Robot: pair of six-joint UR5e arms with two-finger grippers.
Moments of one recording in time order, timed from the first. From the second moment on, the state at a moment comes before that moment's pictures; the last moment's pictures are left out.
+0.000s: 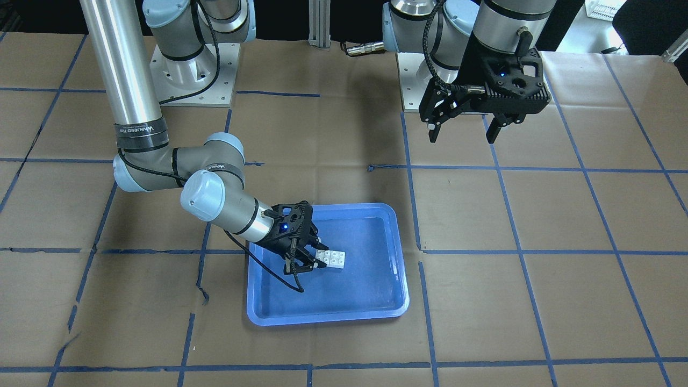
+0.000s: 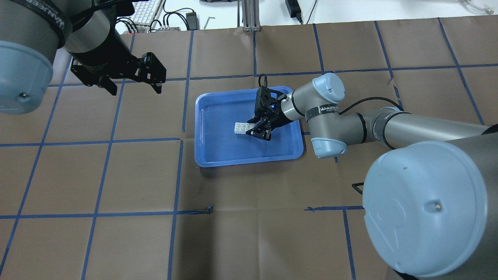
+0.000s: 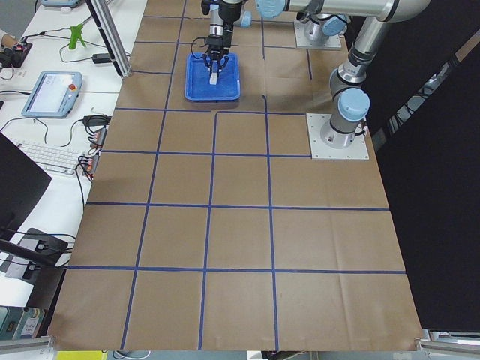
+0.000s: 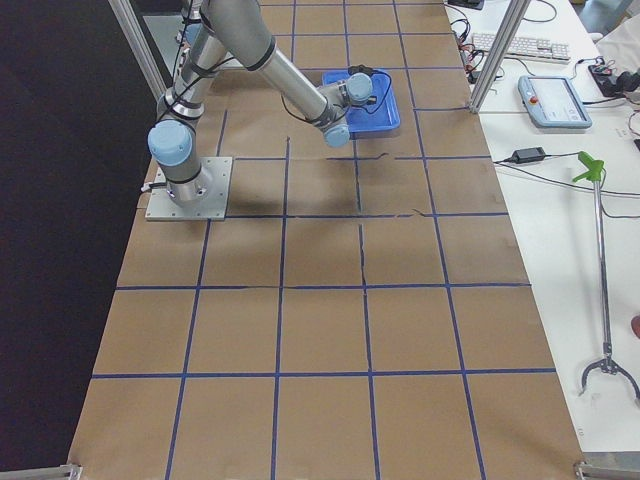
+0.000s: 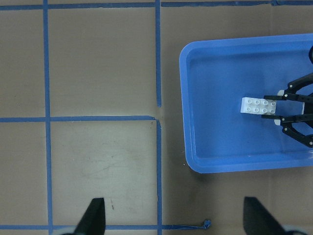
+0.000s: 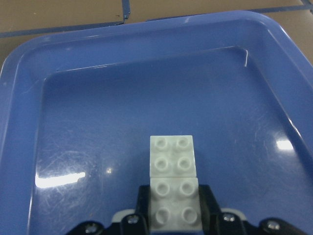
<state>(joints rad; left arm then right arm) -1.60 -1.53 -1.61 -1.46 1.59 -0.03 1.71 -0.96 1.89 -2.73 -0.88 -1.22</state>
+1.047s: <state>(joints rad) -1.60 -1.52 -1.60 -1.46 1.58 -0.03 1.71 -0.97 1.88 -2.73 -0.88 -1.20</state>
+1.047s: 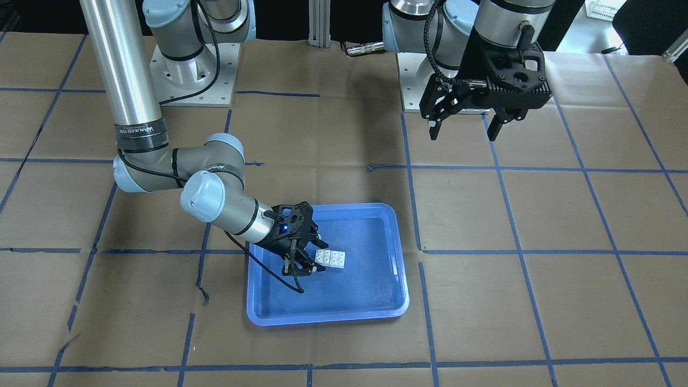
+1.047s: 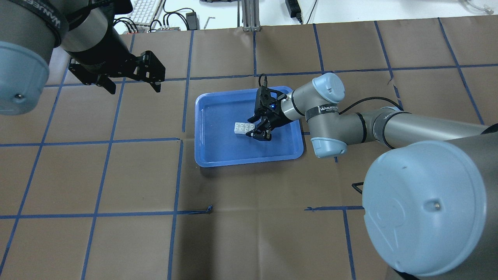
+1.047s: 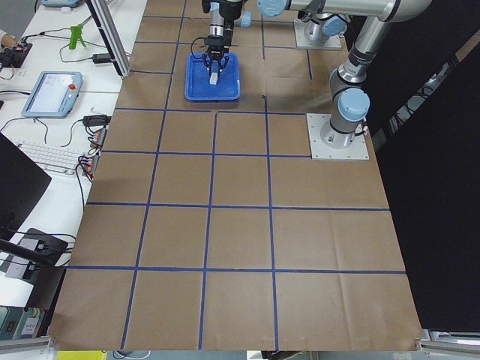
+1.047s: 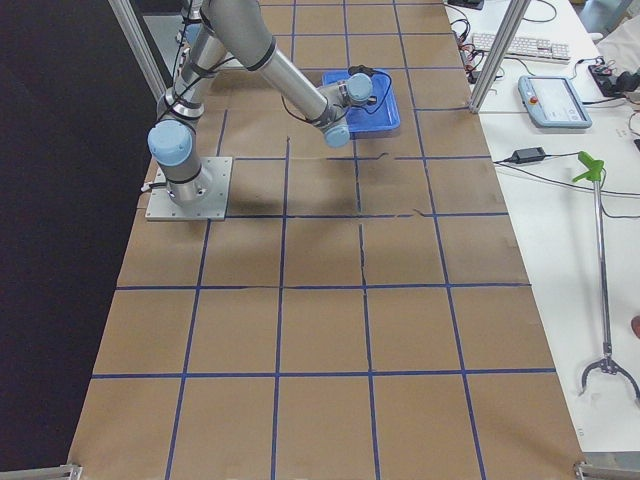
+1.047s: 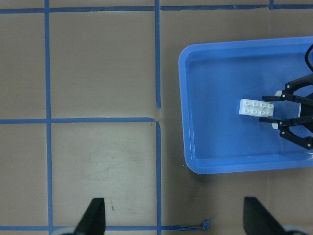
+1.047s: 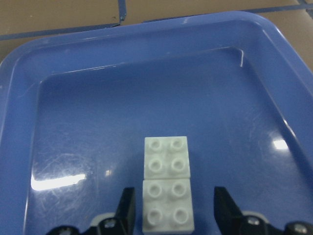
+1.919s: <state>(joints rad) -1.60 -1.51 -1.61 -1.46 1.58 -0.03 1.60 -1.17 1.63 -2.08 -1.12 -1.12</state>
